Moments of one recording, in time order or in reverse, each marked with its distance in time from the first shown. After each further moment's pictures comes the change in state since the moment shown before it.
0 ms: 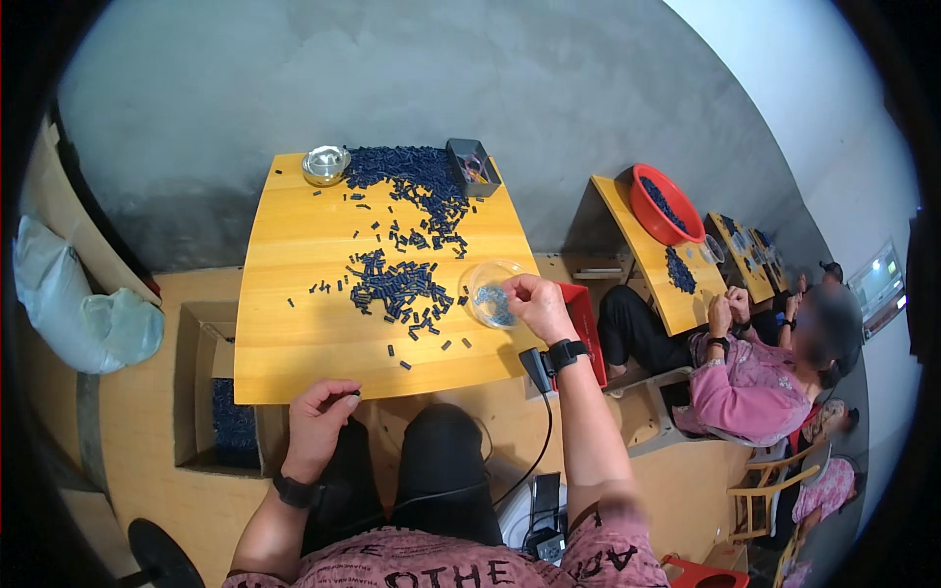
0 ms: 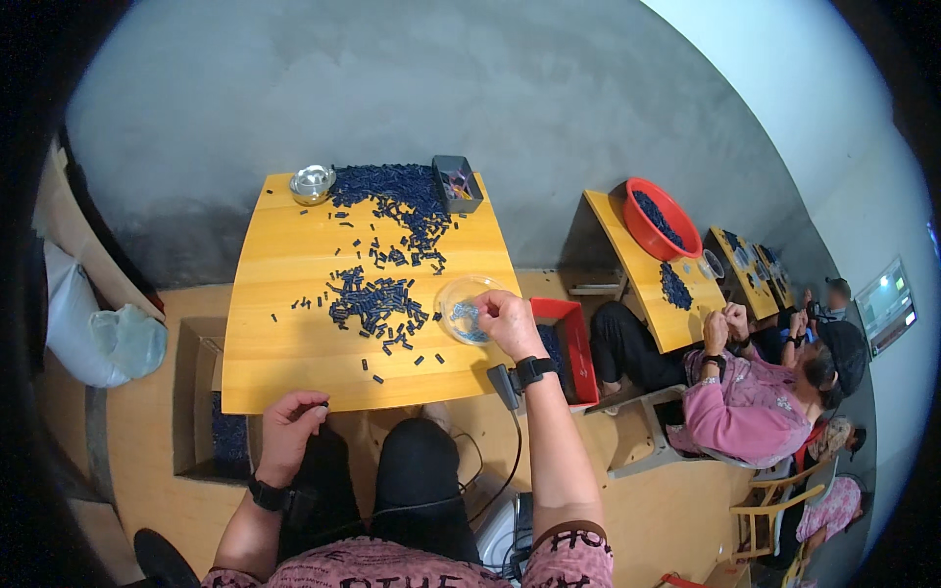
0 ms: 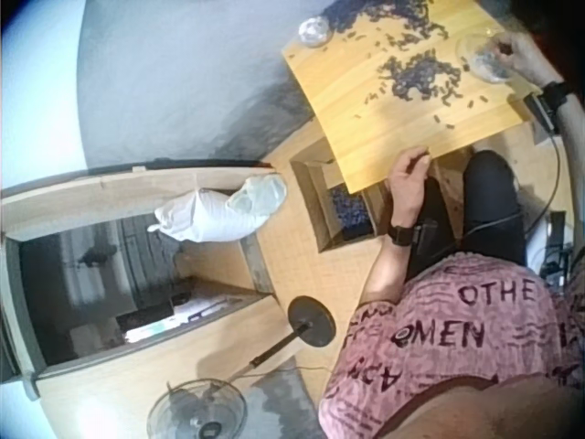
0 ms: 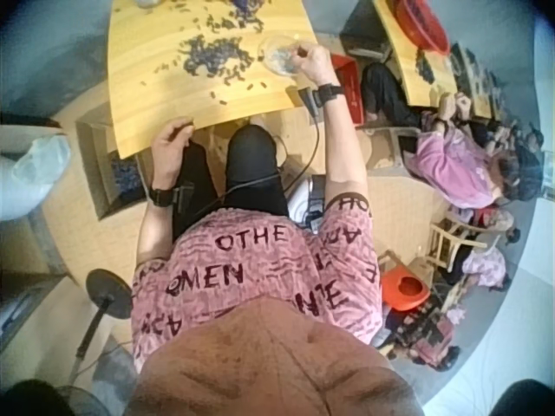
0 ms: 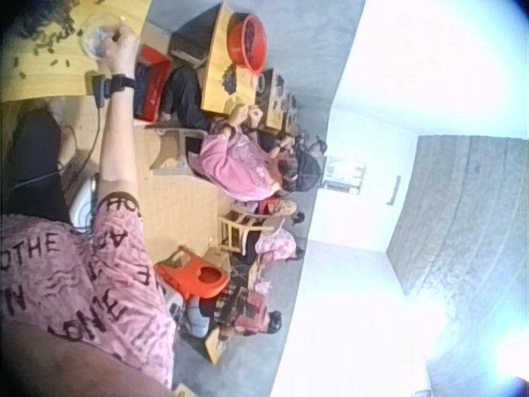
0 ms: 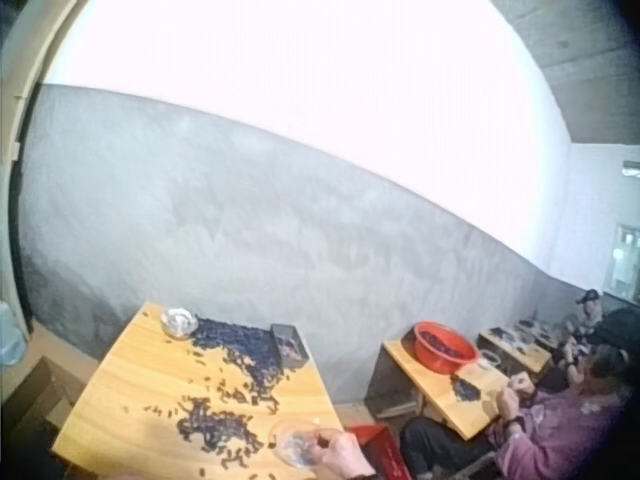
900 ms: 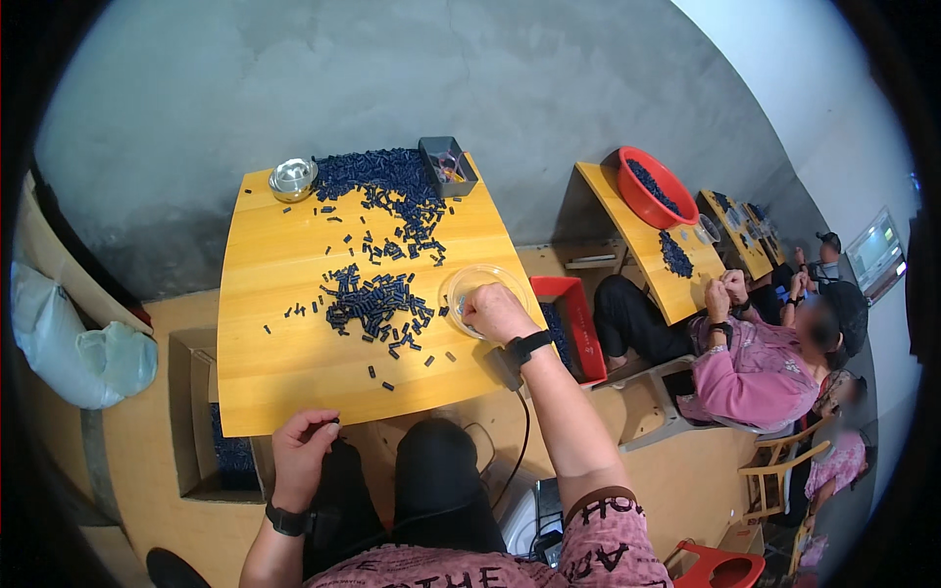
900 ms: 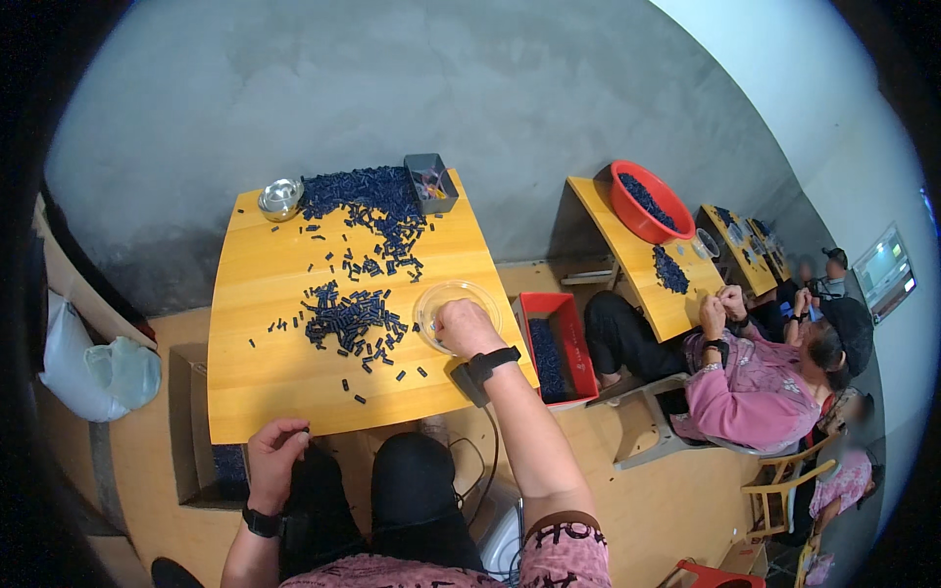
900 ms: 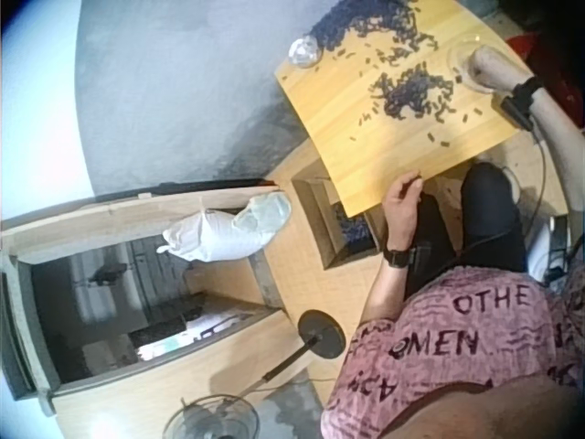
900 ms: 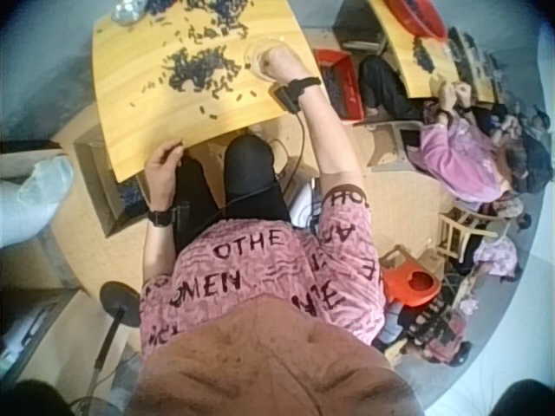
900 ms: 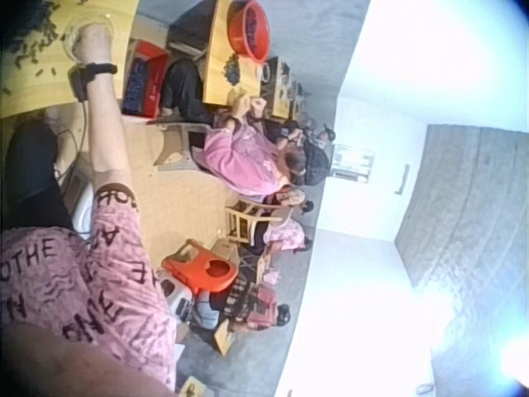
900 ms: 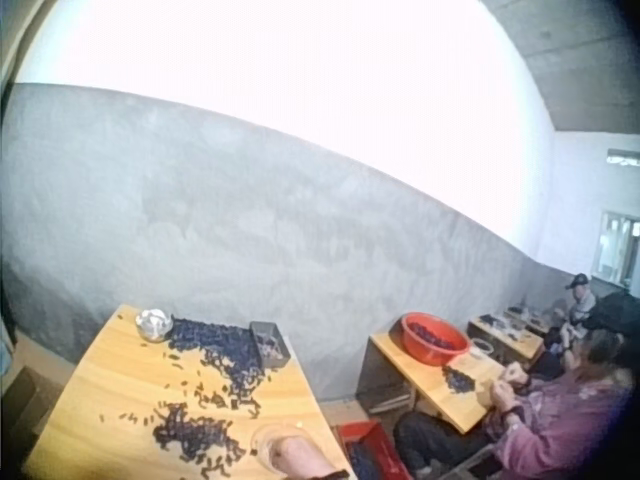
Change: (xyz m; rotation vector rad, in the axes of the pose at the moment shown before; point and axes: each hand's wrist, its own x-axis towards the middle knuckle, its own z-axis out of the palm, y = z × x) left_hand 0.005 -0.003 0.000 0.031 0.037 -0.041; right_hand 0.024 0.007 0.034 -0.458 -0.254 -0.073
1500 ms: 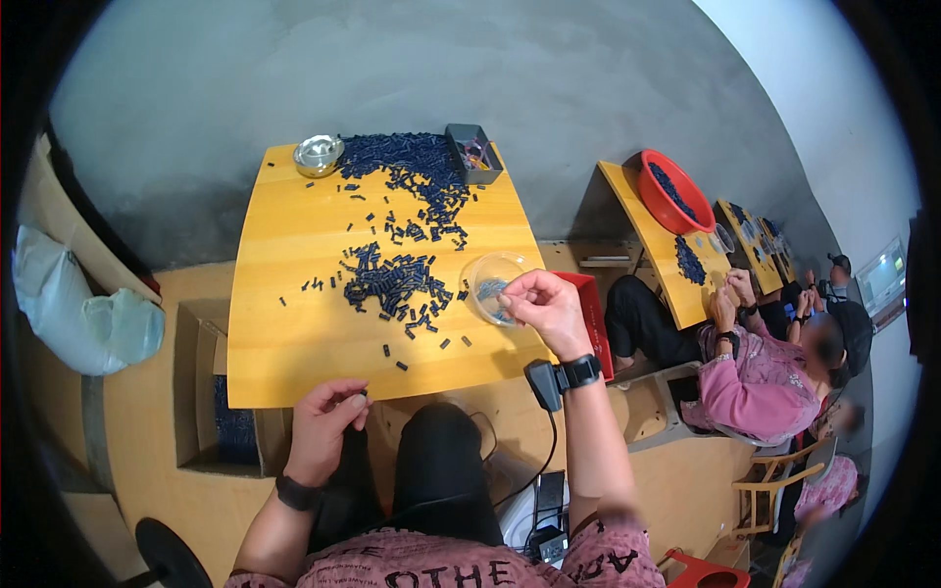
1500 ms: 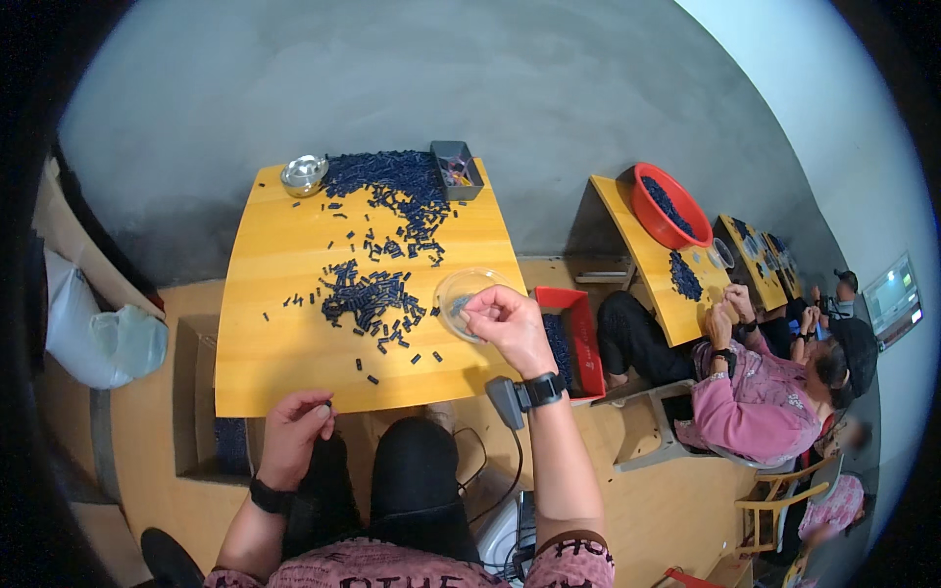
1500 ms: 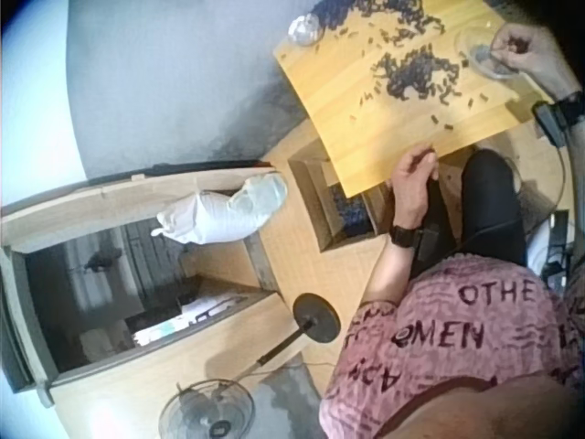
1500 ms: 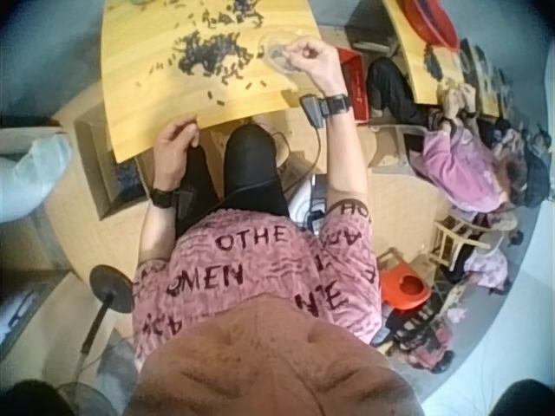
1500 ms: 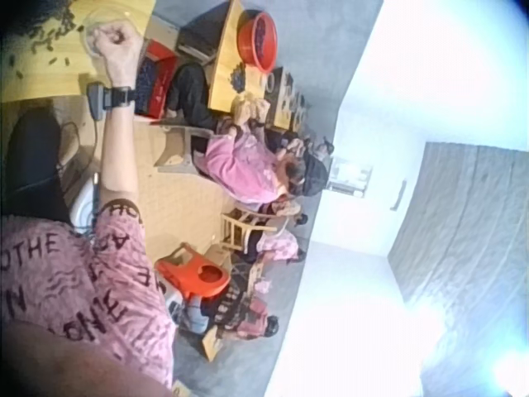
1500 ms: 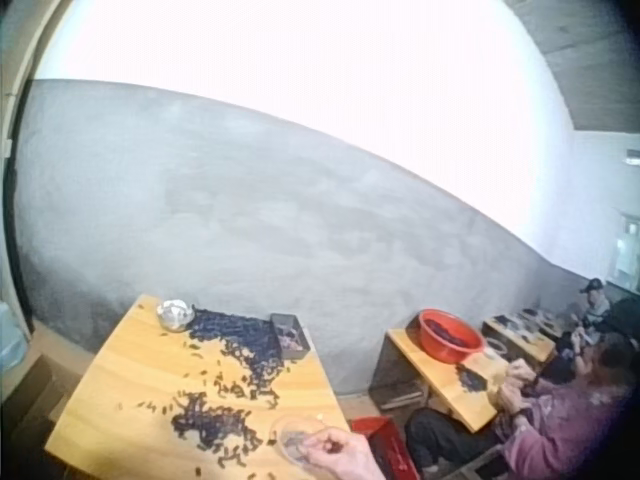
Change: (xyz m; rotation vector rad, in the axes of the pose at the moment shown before) left_hand -0.001 0.004 0.016 -0.316 -0.111 -0.054; right_hand -0.053 -0.031 -0.054 1.027 0.095 0.137
